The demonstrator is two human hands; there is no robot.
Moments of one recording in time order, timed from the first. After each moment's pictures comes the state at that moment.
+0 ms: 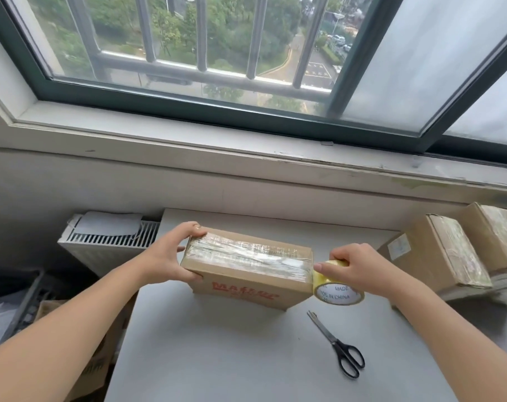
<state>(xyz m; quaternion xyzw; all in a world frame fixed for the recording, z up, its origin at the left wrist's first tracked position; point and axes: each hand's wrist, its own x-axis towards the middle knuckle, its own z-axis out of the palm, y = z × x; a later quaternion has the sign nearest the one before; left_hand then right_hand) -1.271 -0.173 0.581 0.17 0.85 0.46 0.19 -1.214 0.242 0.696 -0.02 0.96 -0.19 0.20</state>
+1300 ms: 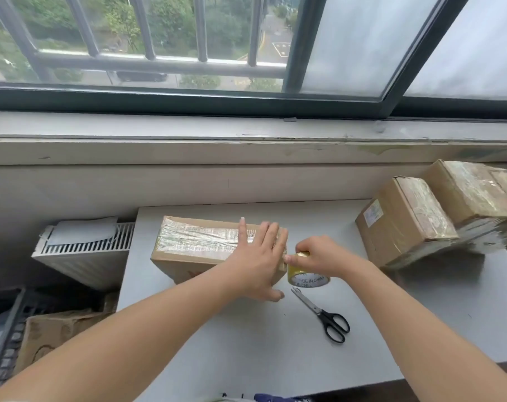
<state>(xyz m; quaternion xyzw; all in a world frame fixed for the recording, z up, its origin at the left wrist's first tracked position) -1.219 0.052 0.609 0.41 0.91 -0.02 0.11 -1.208 0.255 0.622 -0.01 0.96 -0.17 0.24</state>
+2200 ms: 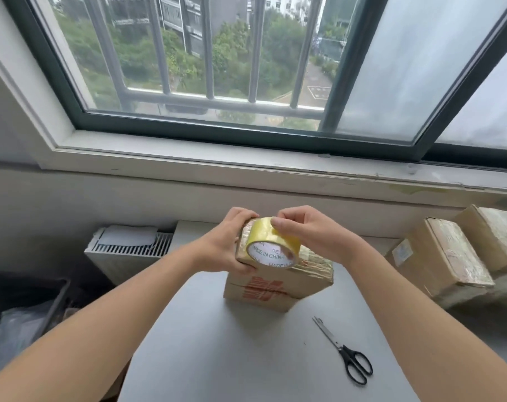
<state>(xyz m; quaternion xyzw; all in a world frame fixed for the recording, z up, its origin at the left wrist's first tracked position) -1.252 -0.076 0.674 0.26 0.83 0.45 0.17 -1.234 0.161 0.749 -0.18 0.77 -0.56 0.23</state>
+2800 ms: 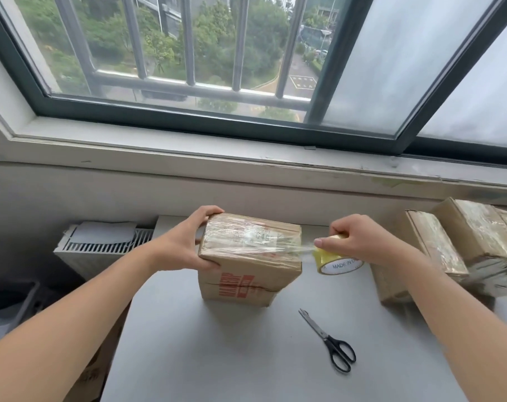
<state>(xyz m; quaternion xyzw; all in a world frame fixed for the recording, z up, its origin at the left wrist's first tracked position) -1.257 -0.118 0.668 0.20 0.81 0.50 0.23 -1.226 0.264 0.736 -0.03 0.96 -0.26 0.14</state>
